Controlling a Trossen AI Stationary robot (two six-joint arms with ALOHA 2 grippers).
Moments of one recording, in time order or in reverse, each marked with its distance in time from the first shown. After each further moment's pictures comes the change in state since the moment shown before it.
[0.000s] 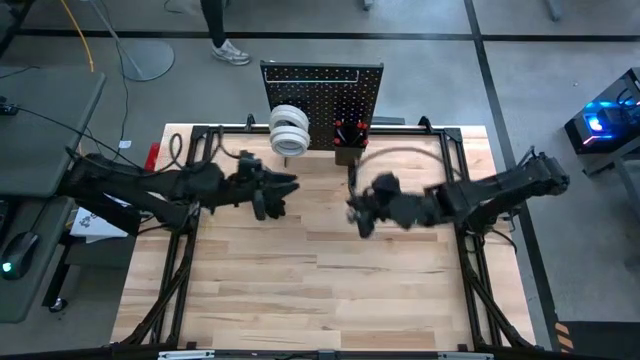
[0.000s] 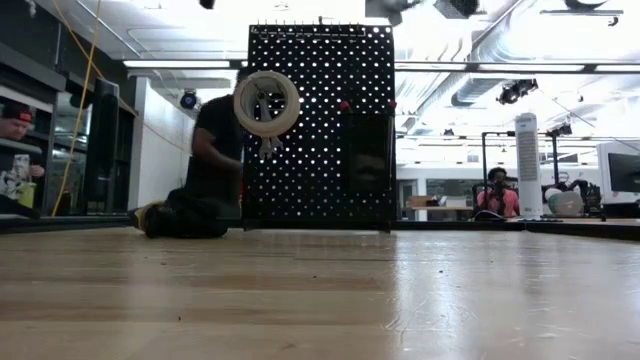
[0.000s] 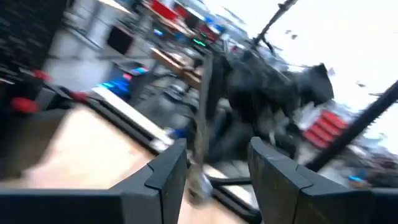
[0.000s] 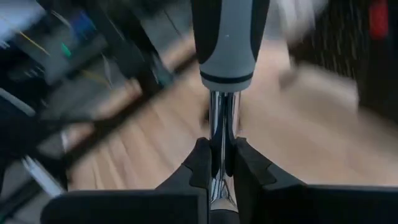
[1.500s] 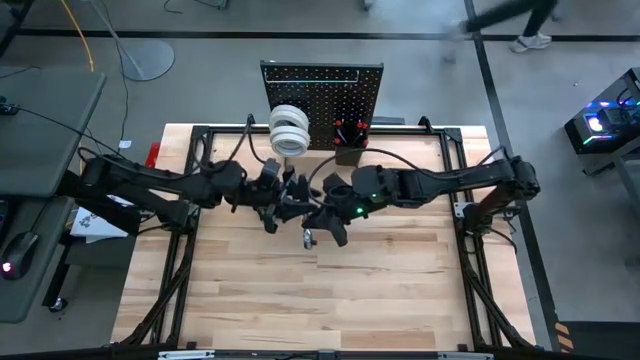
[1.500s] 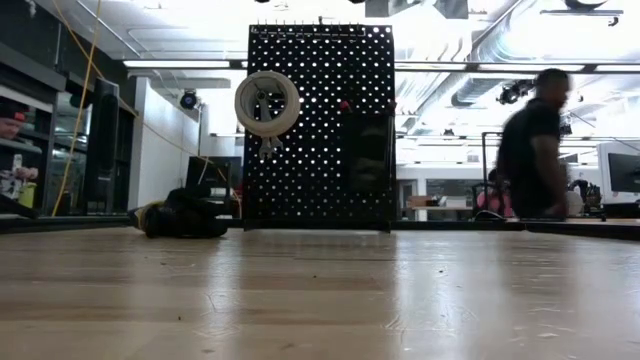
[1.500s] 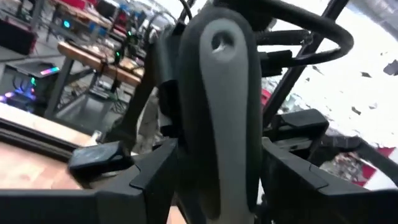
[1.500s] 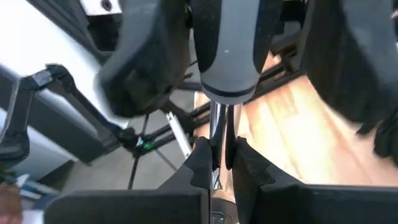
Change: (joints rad) left arm 0.080 0.201 0.000 0.343 0.425 0.094; right arm -0.192 0.267 0.243 0.323 -0.737 -0.212
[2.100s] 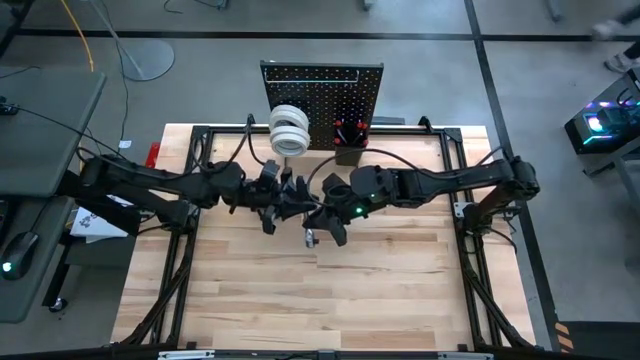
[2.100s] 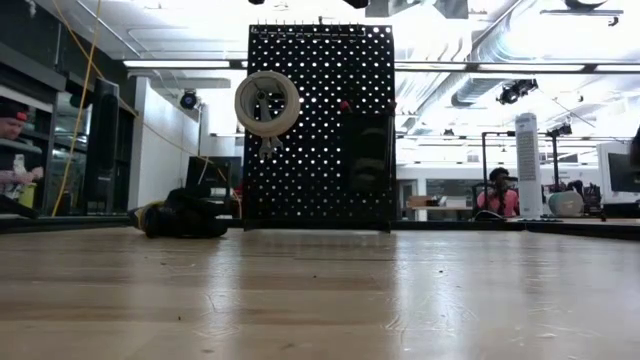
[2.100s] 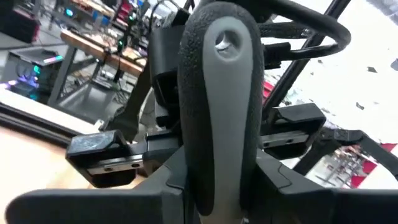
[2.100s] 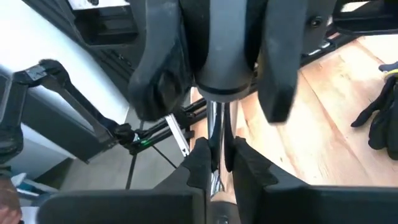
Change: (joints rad) left arm -0.001 -0.013 0.001 -0.070 -0.001 -0.011; right arm -0.003 0.008 0.000 -0.021 -0.014 0.013
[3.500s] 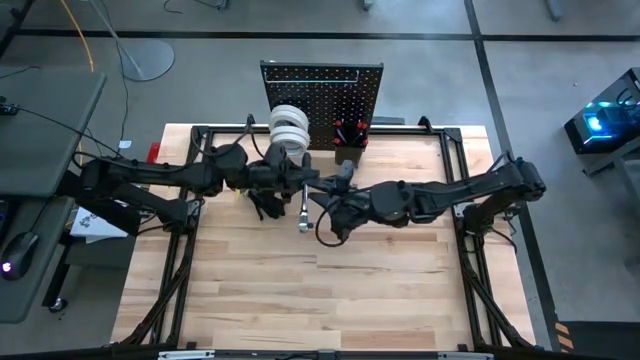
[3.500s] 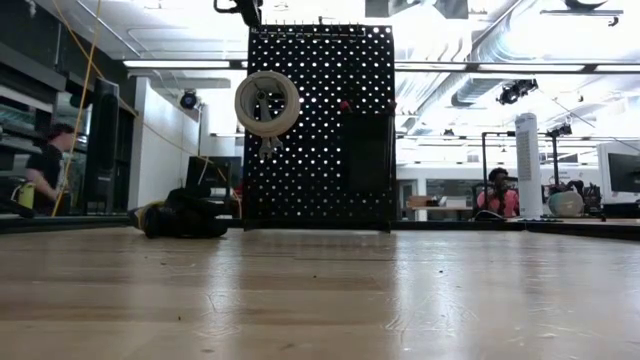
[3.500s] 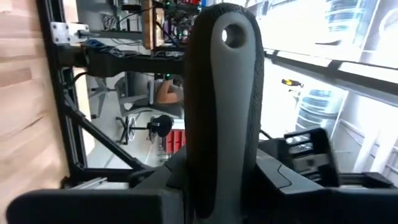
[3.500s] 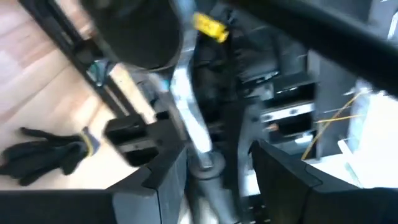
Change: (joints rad) left arm 0.154 0.002 -0.001 0.013 0.033 -1.122; right arm 0.128 -0.033 0.001 0.169 0.732 -1.816
